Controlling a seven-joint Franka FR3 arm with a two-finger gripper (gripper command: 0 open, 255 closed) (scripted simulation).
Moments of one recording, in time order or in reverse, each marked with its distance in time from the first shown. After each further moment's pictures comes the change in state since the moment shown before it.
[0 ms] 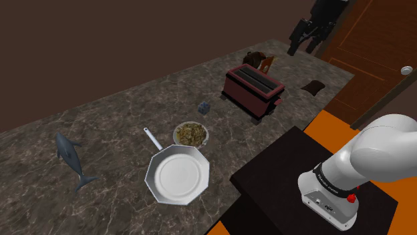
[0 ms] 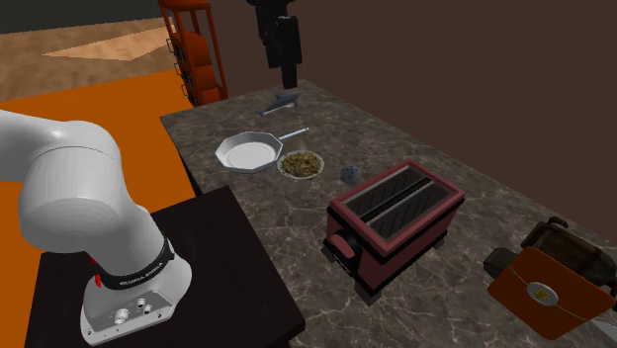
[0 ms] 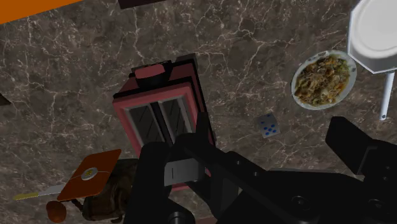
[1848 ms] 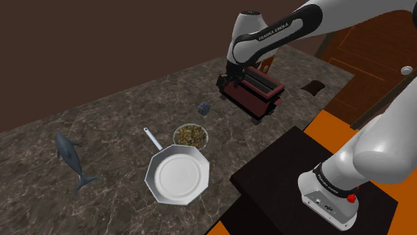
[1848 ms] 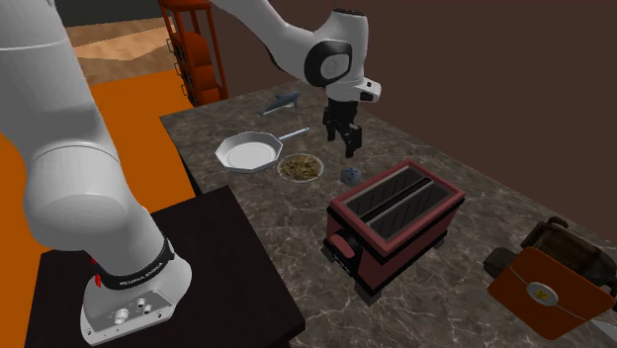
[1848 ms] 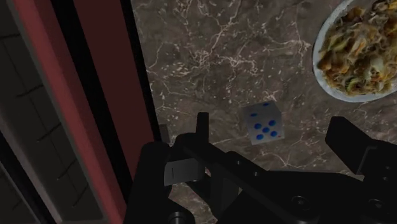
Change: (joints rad) arm 0.083 0.861 0.068 0.119 0.022 0.698 0.003
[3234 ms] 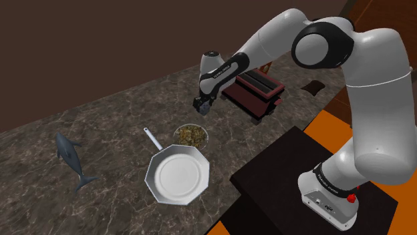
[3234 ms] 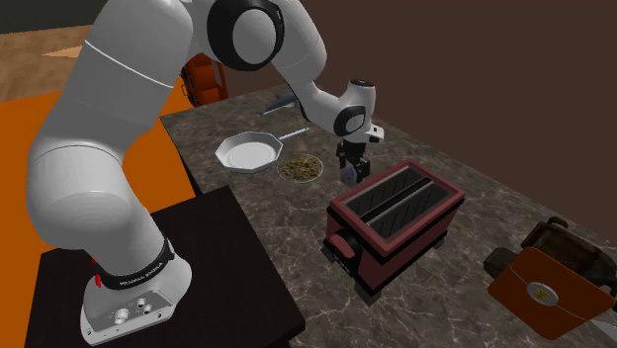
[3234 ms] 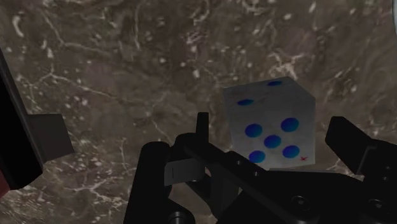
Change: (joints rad) arm 0.052 0.631 0.015 0.460 -0.037 0.146 0.022
